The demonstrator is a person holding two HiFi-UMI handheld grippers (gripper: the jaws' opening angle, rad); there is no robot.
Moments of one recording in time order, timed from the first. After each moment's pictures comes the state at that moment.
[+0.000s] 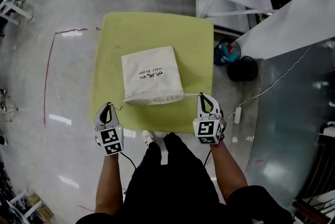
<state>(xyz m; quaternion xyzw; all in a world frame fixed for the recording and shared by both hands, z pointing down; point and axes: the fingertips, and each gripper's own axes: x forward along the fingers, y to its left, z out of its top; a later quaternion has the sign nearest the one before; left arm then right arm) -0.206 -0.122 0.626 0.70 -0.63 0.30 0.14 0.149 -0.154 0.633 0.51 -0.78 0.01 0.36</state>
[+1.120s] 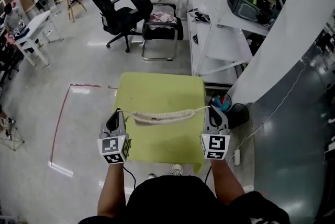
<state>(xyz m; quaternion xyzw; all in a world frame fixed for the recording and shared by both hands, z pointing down) -0.185 -0.170 0.393 0.77 -0.64 0.07 0.04 0.152 -0.177 0.391 0.63 -0.76 -0.07 0.11</state>
